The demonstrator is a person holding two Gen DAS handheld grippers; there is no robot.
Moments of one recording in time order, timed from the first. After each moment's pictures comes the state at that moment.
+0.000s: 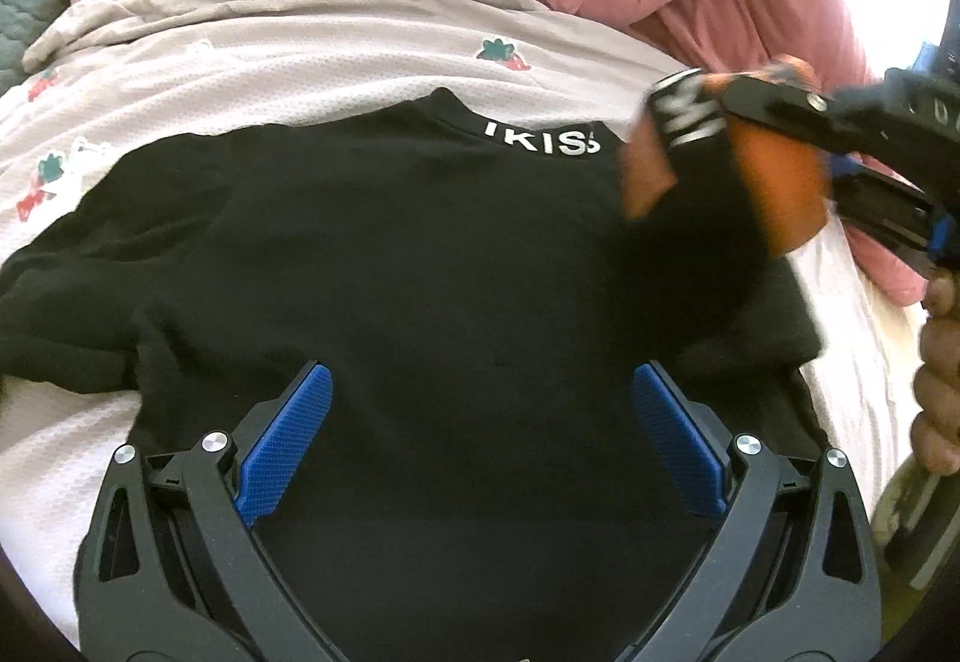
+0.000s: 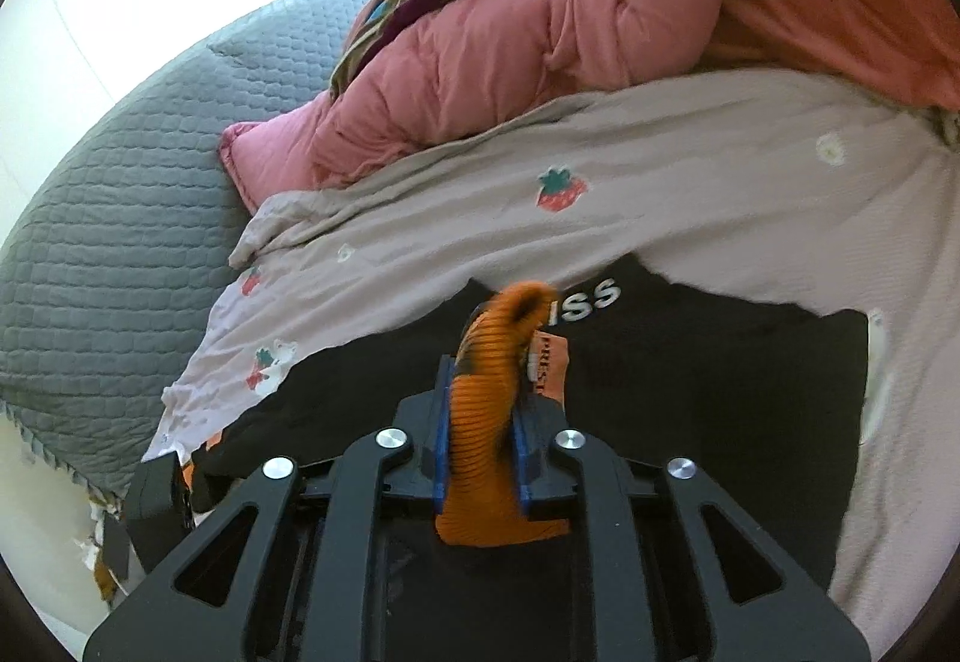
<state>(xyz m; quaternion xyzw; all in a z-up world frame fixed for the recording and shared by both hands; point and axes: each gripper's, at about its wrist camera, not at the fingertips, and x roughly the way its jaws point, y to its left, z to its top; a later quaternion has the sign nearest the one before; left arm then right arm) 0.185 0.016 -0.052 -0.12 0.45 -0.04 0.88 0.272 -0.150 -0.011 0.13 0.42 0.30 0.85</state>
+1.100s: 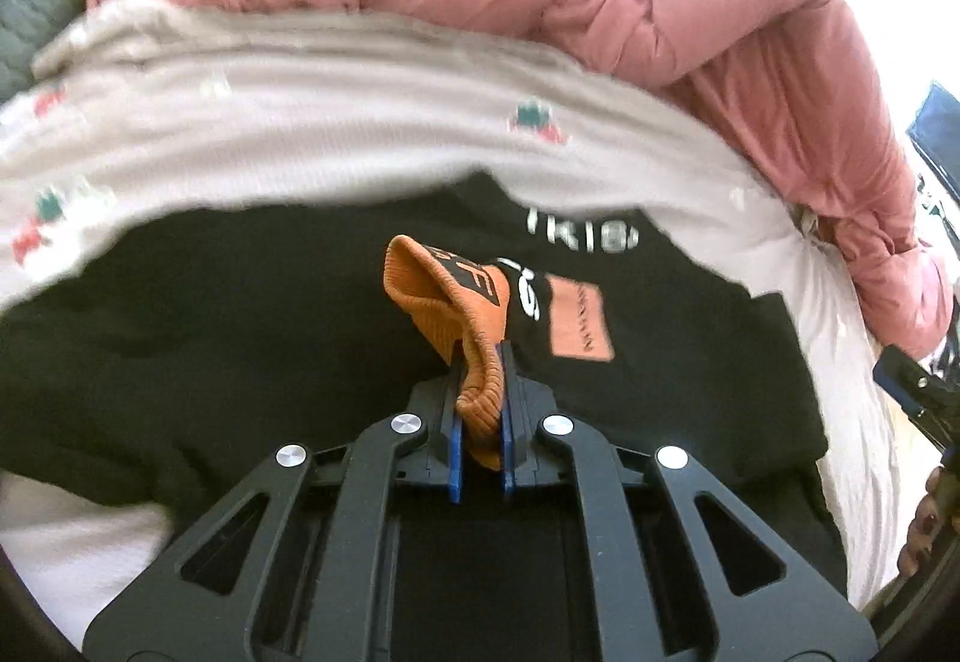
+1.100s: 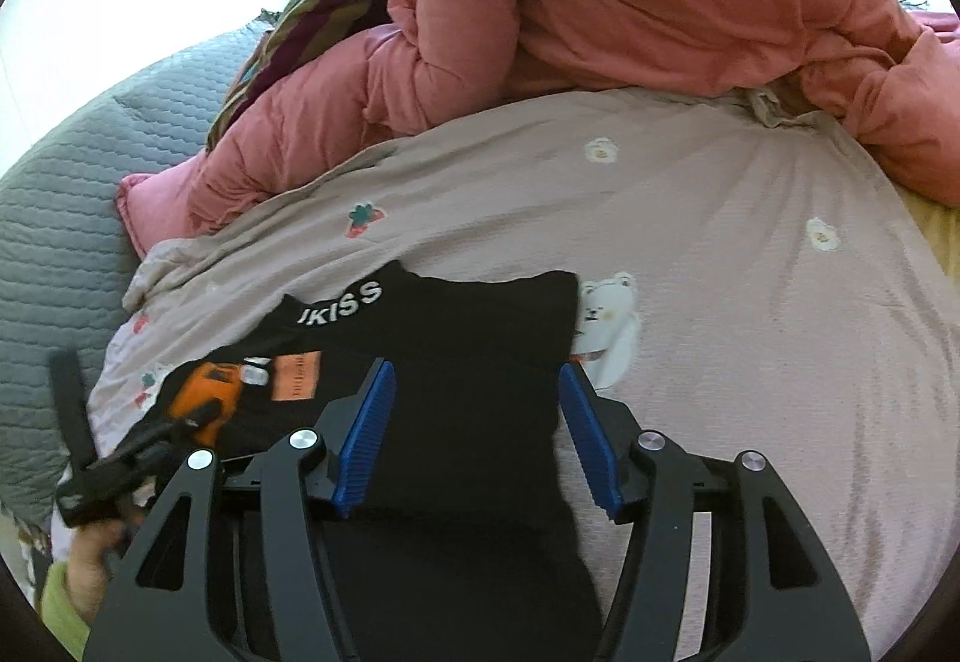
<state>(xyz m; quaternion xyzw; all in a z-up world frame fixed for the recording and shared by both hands) 0.216 0.045 -0.036 -0.13 0.40 -0.01 0.91 0.228 -0.283 -0.037 0.12 0.37 0.14 0.91</state>
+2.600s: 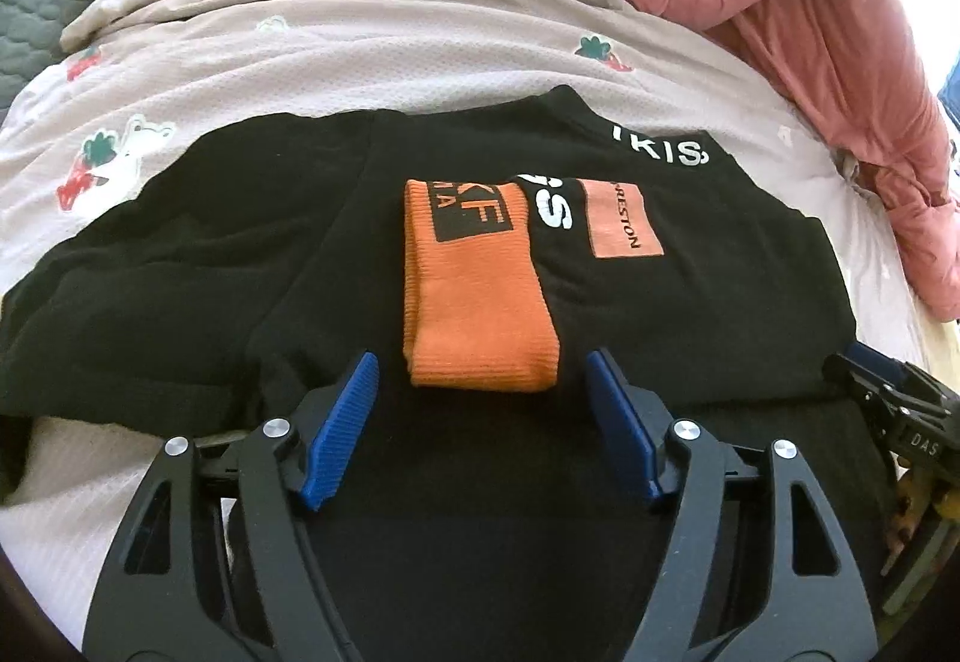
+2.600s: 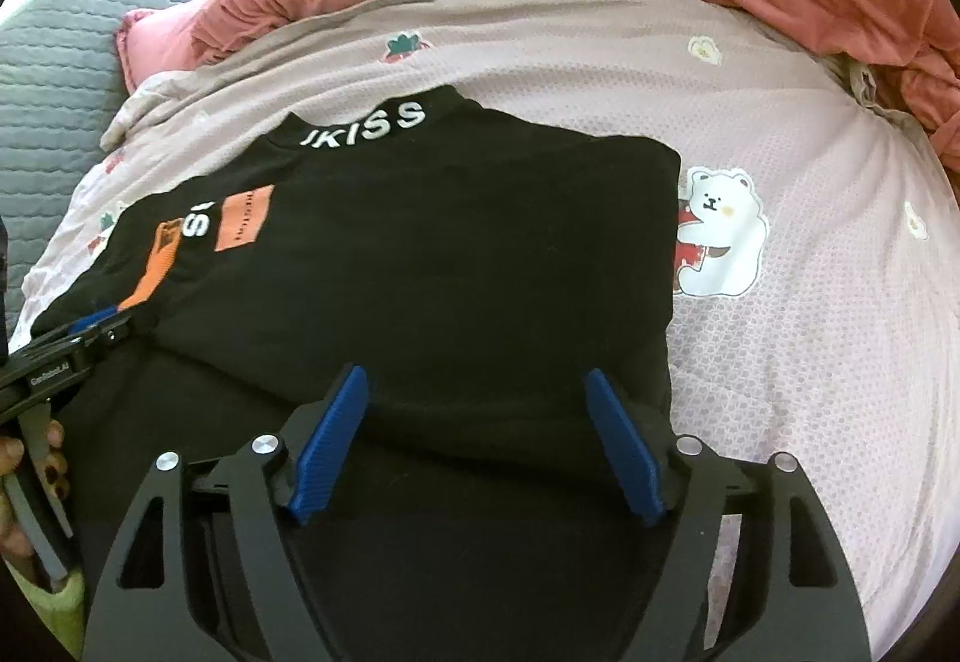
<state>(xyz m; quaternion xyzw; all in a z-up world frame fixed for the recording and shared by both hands) 0.193 0.071 -0.067 -0.11 0.47 0.02 0.88 0.235 -0.206 -0.099 -0.01 0.47 0.18 0.87</state>
